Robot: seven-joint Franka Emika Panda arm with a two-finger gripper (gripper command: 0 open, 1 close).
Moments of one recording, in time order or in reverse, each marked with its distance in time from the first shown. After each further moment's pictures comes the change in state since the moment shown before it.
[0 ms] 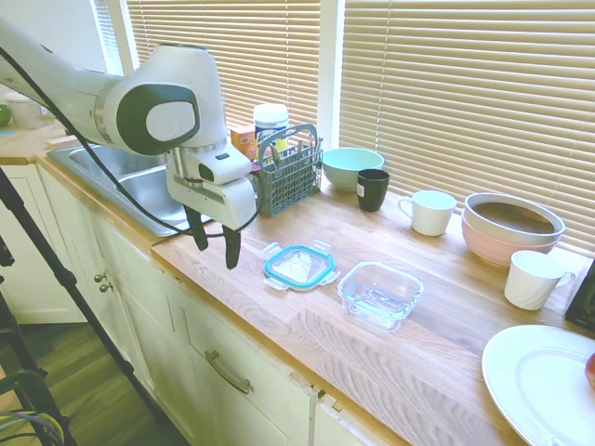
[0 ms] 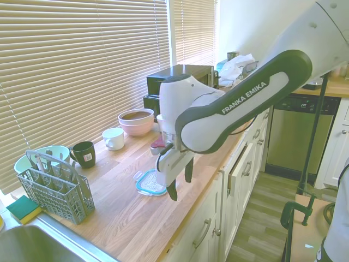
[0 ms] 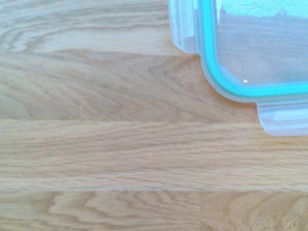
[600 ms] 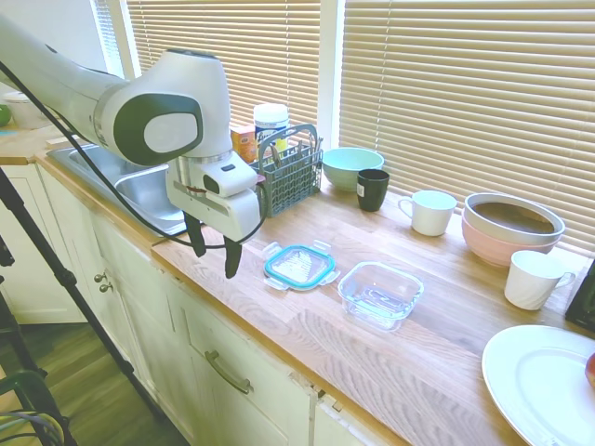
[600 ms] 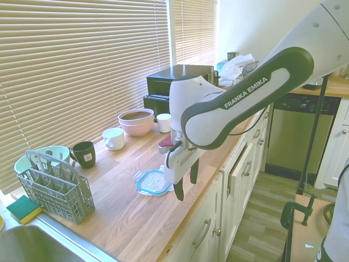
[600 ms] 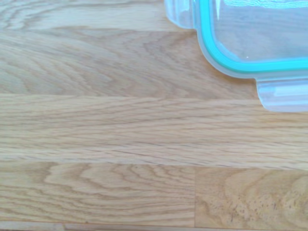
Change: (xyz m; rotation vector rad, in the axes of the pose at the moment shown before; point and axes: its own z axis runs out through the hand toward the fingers) arm 0.006 0.034 0.007 0.052 -0.091 -0.026
